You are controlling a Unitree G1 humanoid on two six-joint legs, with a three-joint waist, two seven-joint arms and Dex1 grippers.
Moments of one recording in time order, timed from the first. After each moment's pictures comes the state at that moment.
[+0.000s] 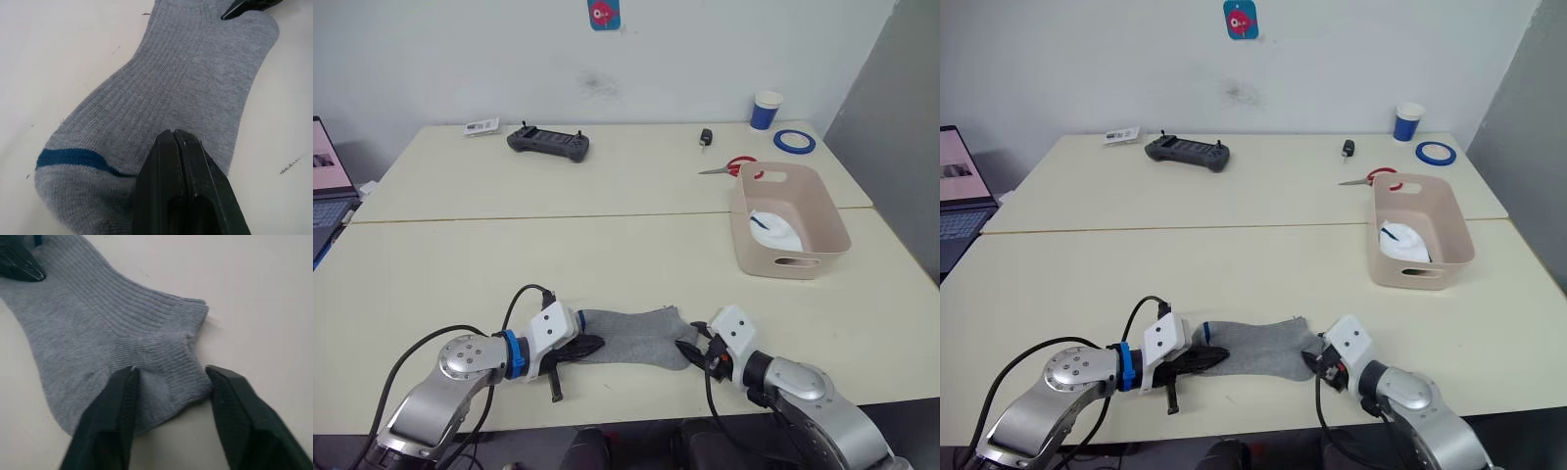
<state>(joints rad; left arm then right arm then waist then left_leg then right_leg) 0.05 0.76 -0.10 -0.32 -0.28 0.32 -0.95 0.09 -0.45 0.30 -0.58 0.18 0.67 0.45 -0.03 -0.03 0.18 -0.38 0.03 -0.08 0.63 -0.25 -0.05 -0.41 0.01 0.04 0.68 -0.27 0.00</state>
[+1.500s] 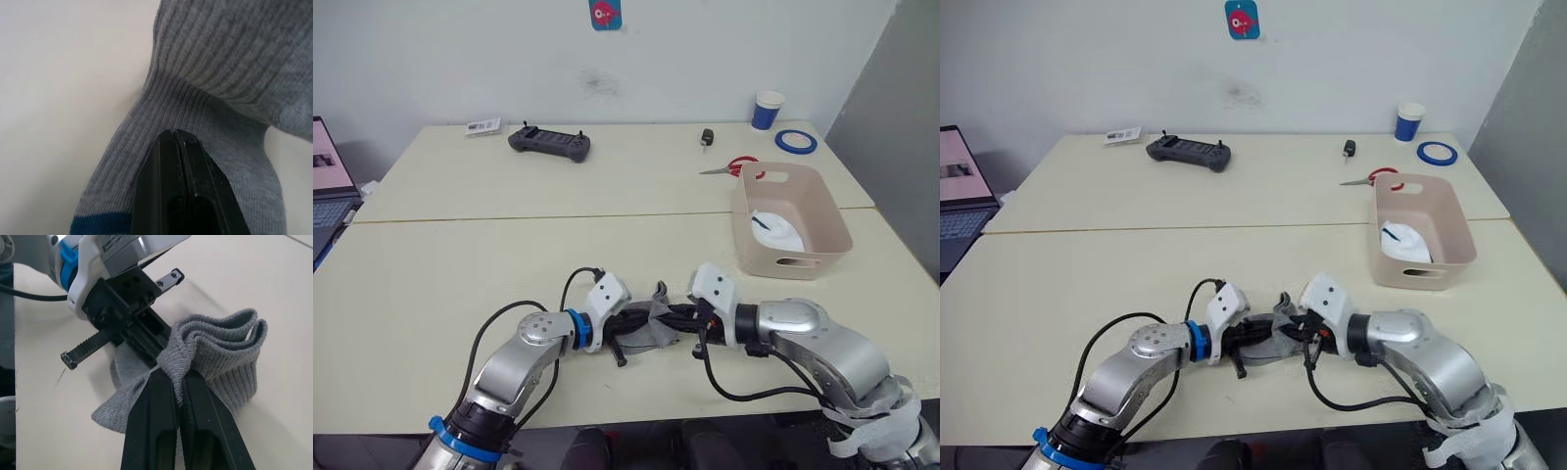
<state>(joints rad) -0.21 0.49 -0.25 -0.23 -0.30 0.58 -0.76 -0.35 -0.54 0.33 -0.56 0.37 0.90 0.72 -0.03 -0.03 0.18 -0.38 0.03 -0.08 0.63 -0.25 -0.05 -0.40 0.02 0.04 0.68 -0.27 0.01</state>
